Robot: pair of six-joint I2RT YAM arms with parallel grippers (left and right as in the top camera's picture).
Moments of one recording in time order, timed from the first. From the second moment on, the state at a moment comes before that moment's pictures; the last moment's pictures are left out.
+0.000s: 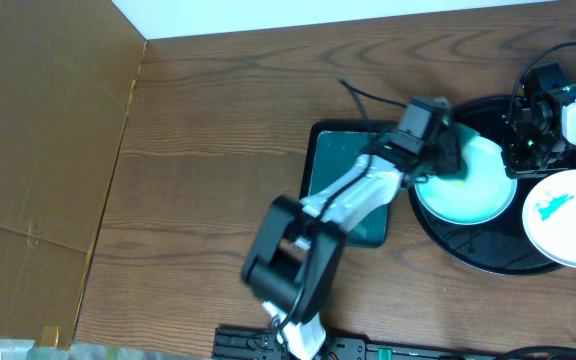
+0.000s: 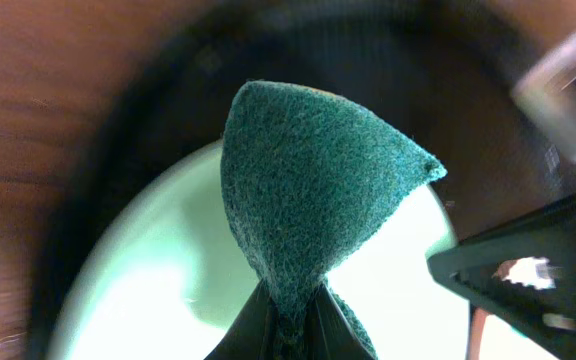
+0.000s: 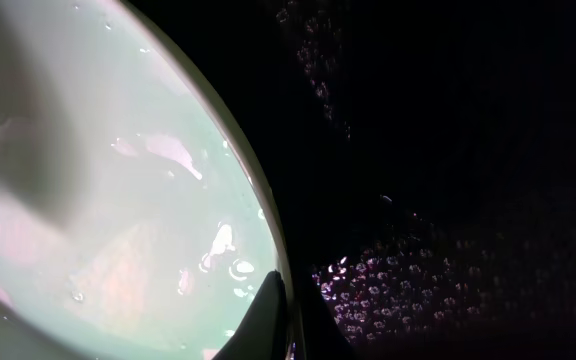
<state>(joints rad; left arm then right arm) -0.52 1.87 1.13 -0.20 0.23 -0.54 0.26 2.08 1.45 -0.91 -0.24 0.12</state>
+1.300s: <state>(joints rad) -0.40 1.47 1.12 -0.34 -0.15 -0.45 0.29 2.06 1.45 -0.87 -0.14 0.12</state>
